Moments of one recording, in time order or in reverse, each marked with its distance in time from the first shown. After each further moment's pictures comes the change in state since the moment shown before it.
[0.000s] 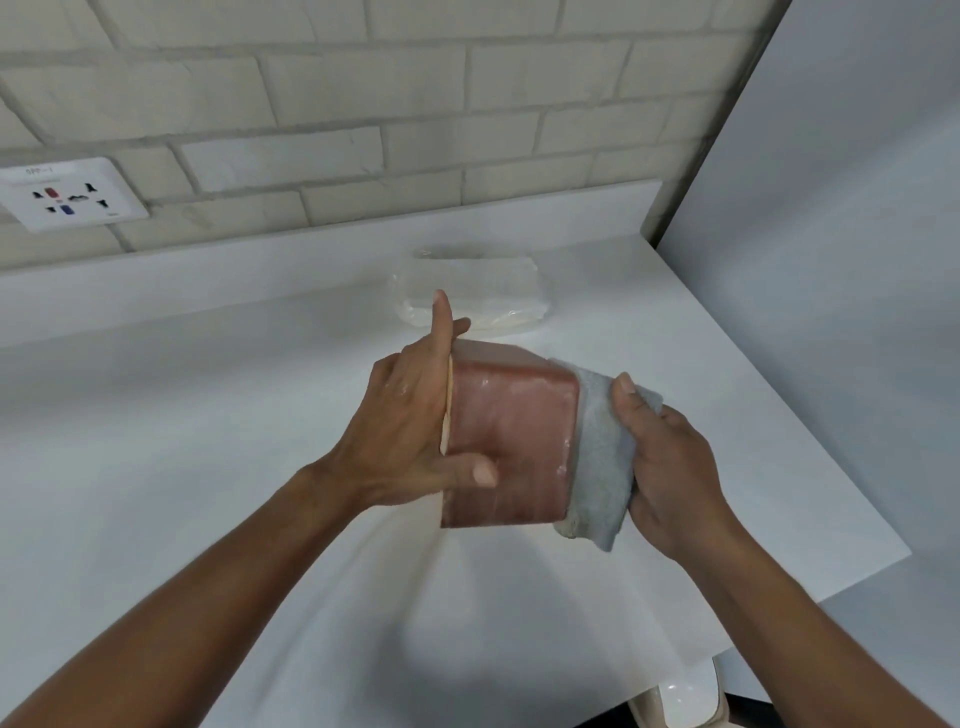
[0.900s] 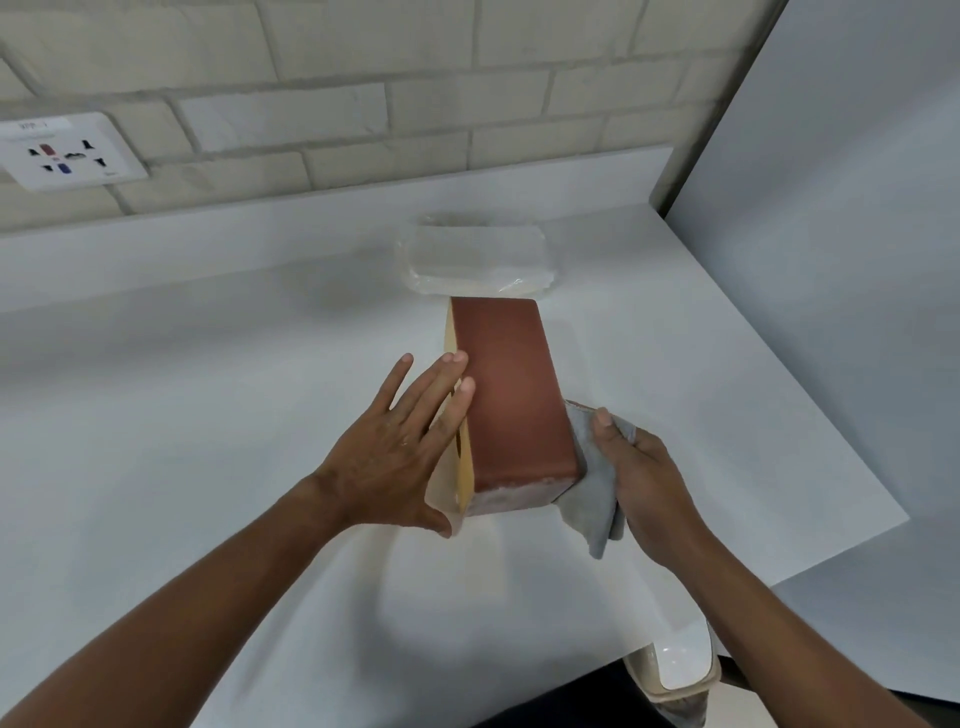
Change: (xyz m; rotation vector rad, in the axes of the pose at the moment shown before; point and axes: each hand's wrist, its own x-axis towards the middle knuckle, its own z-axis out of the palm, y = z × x) left_hand -0.055 -0.063 0.046 0.622 -0.212 0.208; right_hand -0.013 0.049 -0.006 -0.271 -0.059 0.046
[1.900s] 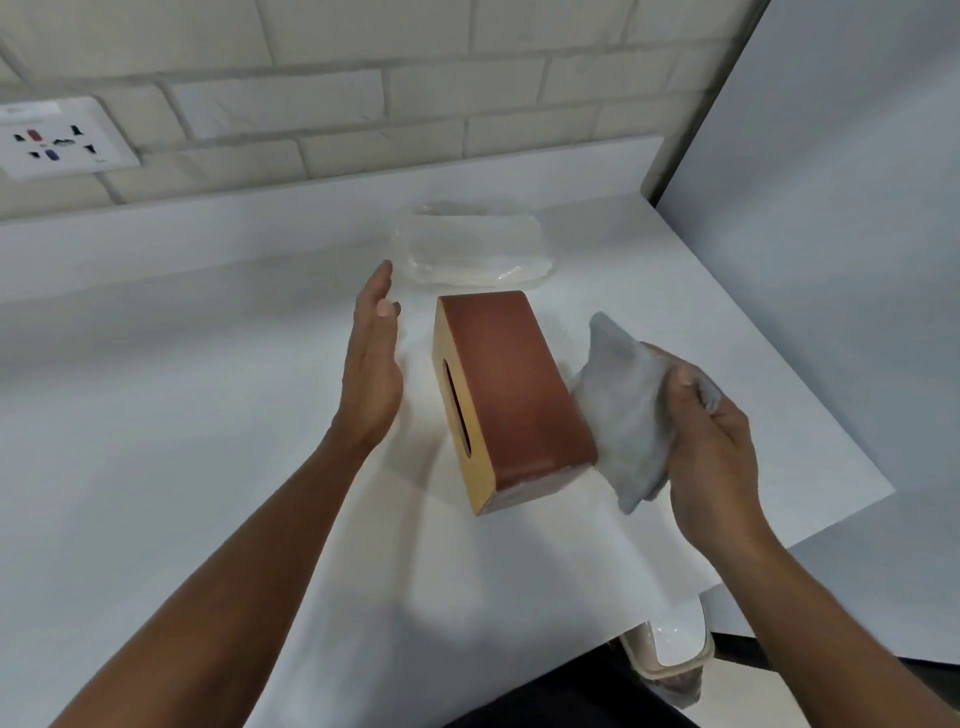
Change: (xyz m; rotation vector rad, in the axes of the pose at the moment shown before) left_hand 0.034 -0.014 -0.020 -1.268 0.581 -0.692; right_hand -0.028 -0.025 -0.008 0.059 0.289 -0.299
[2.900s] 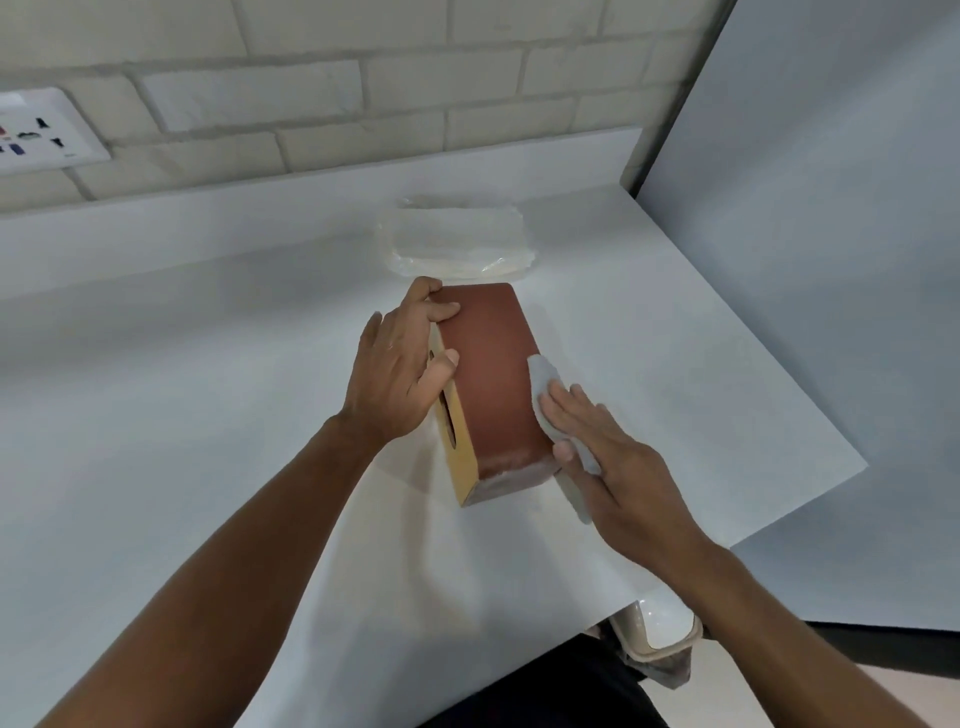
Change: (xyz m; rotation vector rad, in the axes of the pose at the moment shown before) left_hand -0.001 -0.003 0.011 0.592 -0.229 0.401; right_hand -0.026 0.037 0.012 -0.641 -0.378 -0.416
